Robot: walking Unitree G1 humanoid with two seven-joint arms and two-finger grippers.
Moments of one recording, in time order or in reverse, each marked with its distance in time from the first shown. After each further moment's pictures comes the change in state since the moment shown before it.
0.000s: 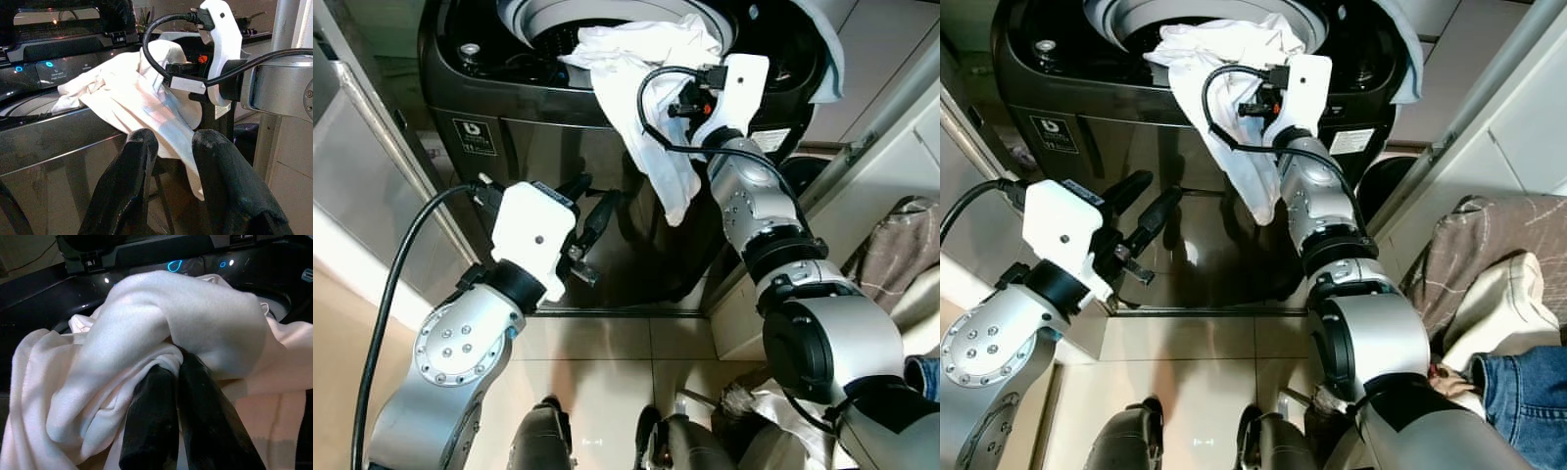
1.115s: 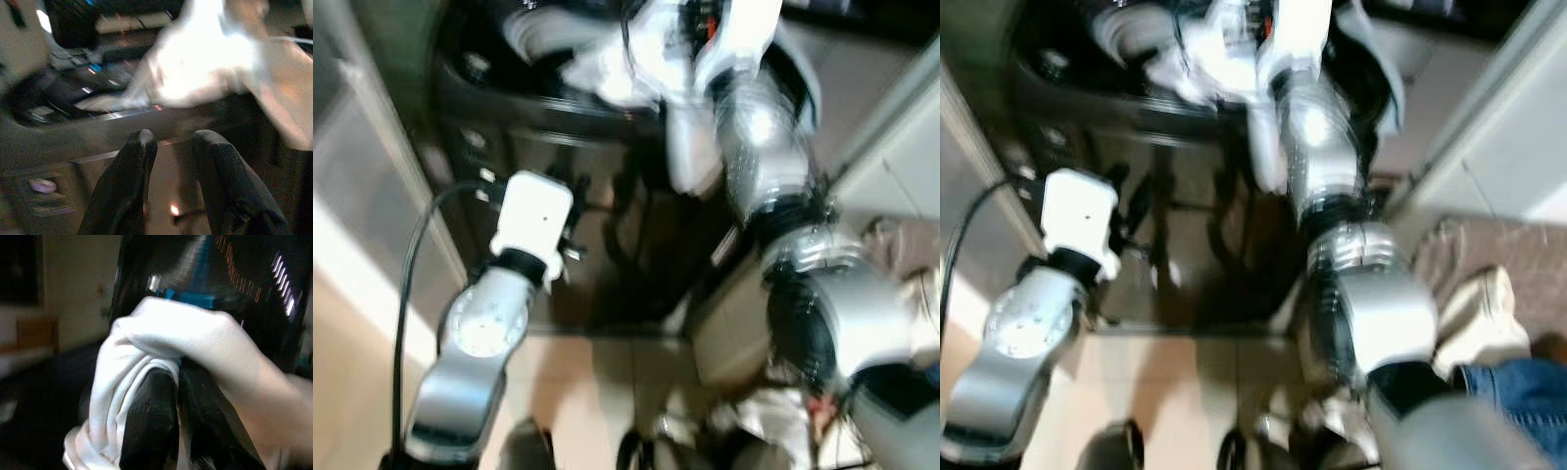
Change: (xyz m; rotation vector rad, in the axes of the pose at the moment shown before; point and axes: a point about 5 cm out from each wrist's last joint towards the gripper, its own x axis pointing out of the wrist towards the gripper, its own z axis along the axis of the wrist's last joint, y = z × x) left arm 0.020 0.018 -0.030 0.068 0.058 0.247; right arm 0.004 0.018 0.032 -0.181 -0.186 0.094
